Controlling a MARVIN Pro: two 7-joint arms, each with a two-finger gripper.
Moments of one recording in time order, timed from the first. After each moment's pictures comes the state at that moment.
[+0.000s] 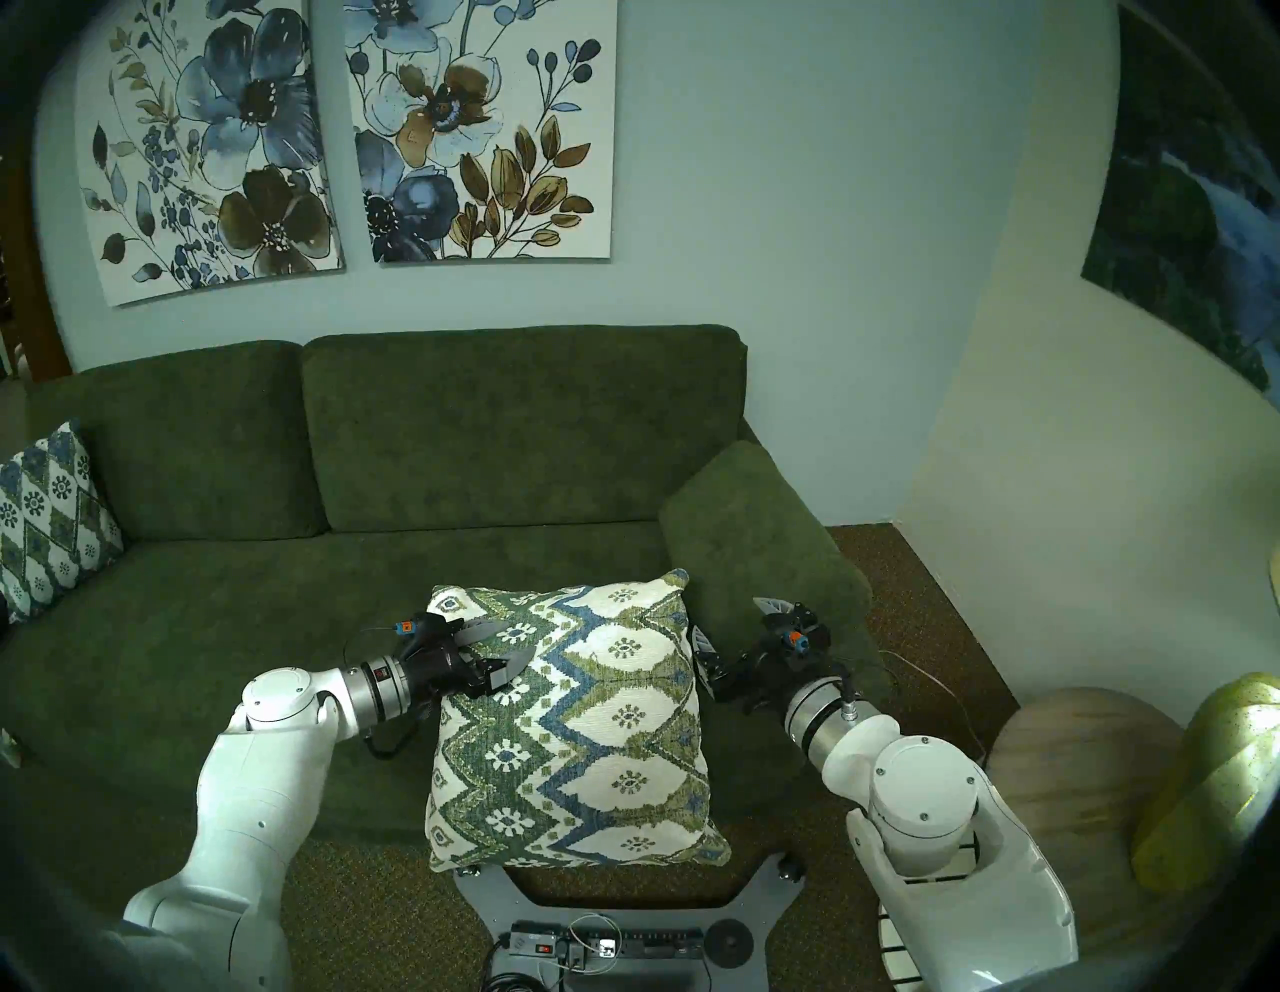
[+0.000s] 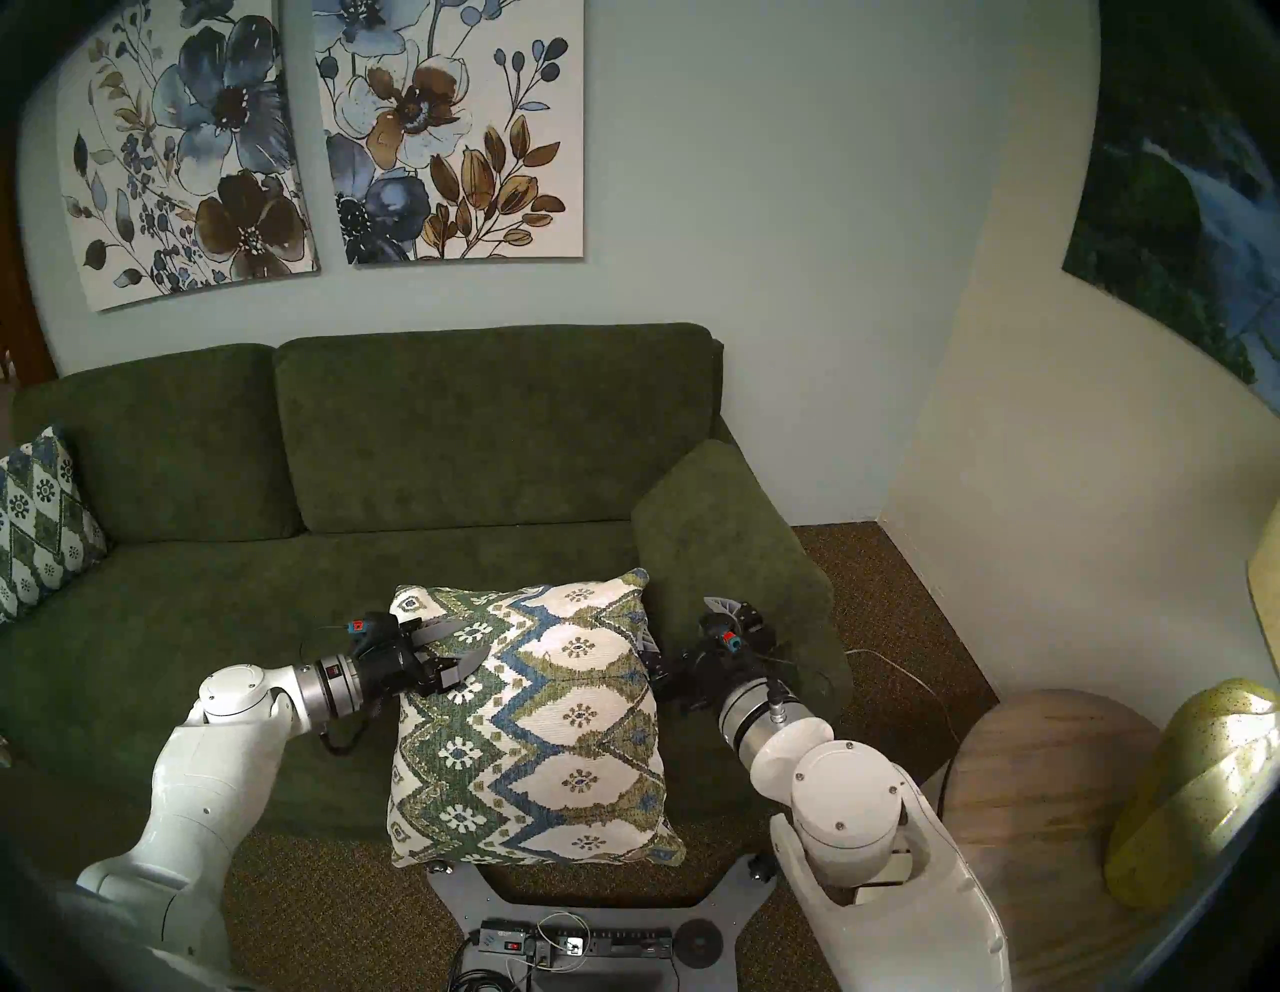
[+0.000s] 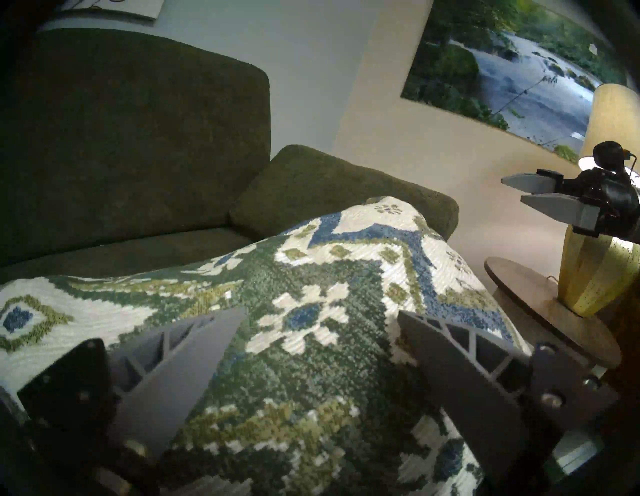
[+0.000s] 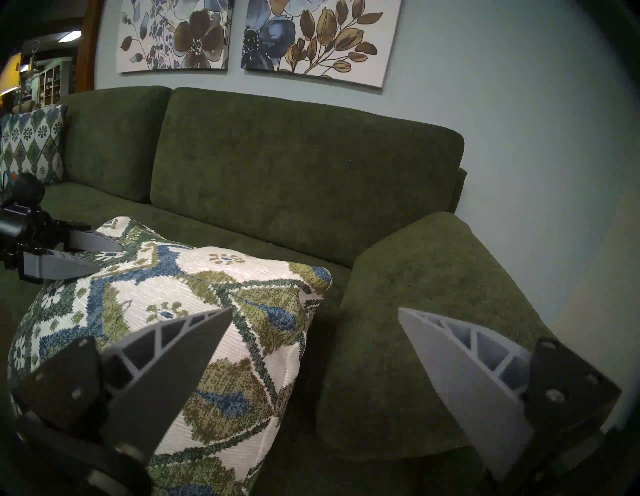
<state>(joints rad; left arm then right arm) 1.44 -1.21 -1.72 -0.96 -0.24 -0.03 -1.18 -2.03 -1.27 1.39 -2.06 0.00 0.25 0.13</state>
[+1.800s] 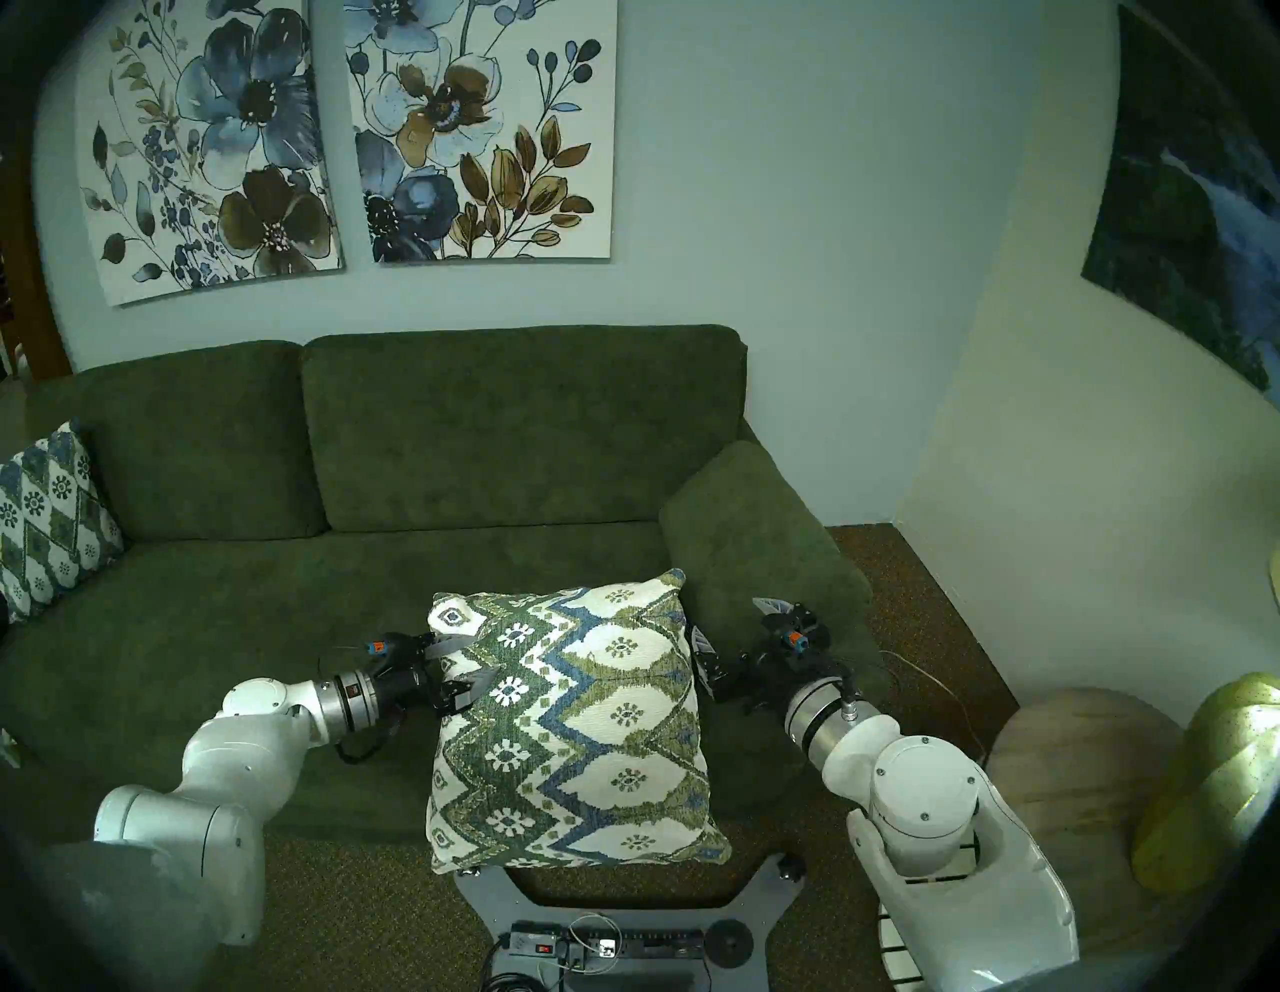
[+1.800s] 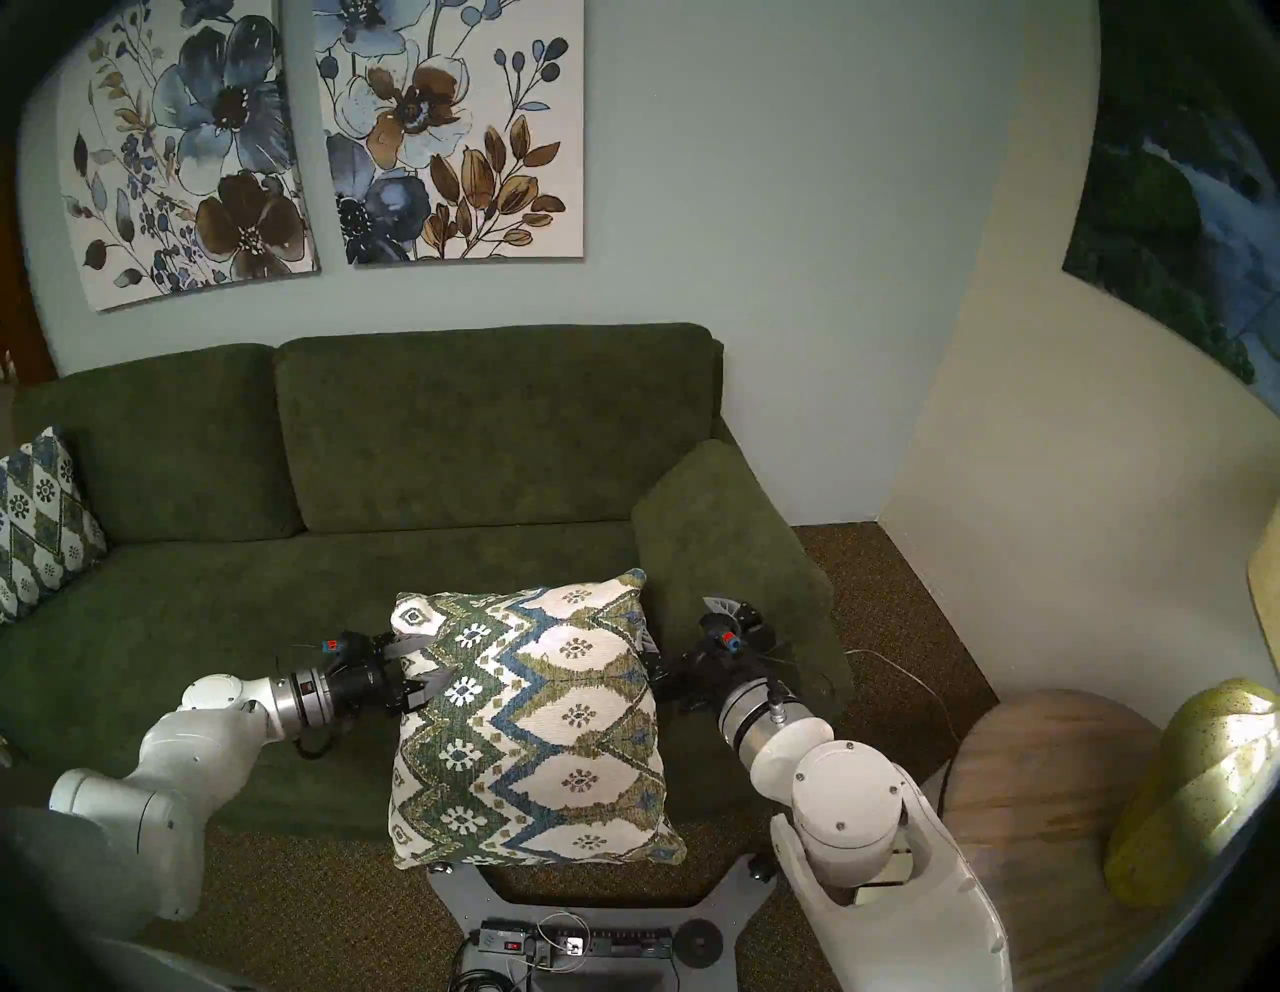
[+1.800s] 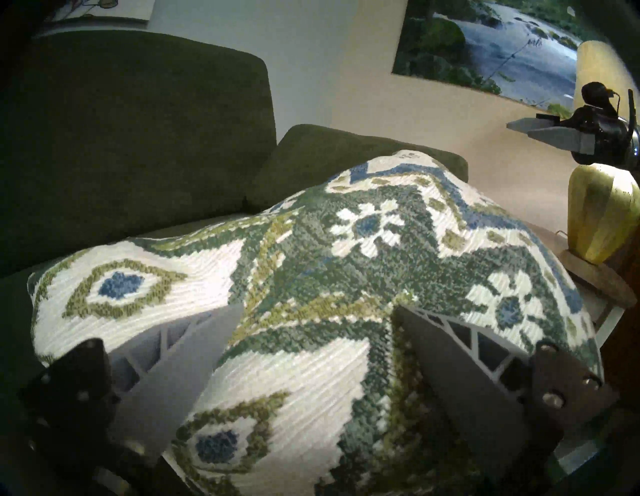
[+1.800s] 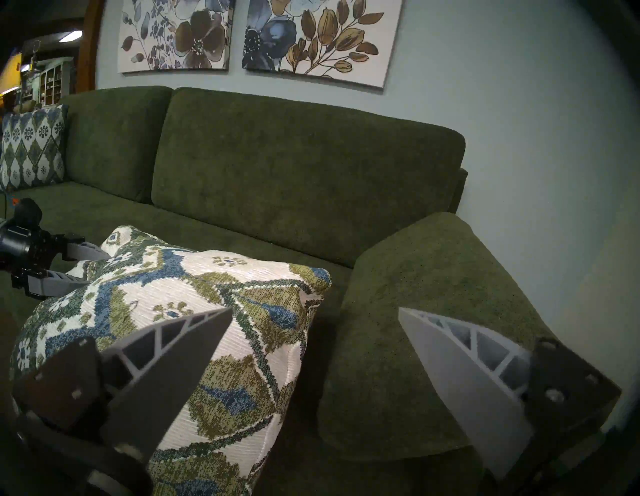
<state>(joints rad) 1.17 -1.14 -1.65 -0.39 -0.20 -0.43 -1.28 -2.03 -1.27 1.39 -2.06 0.00 0.25 0.13</state>
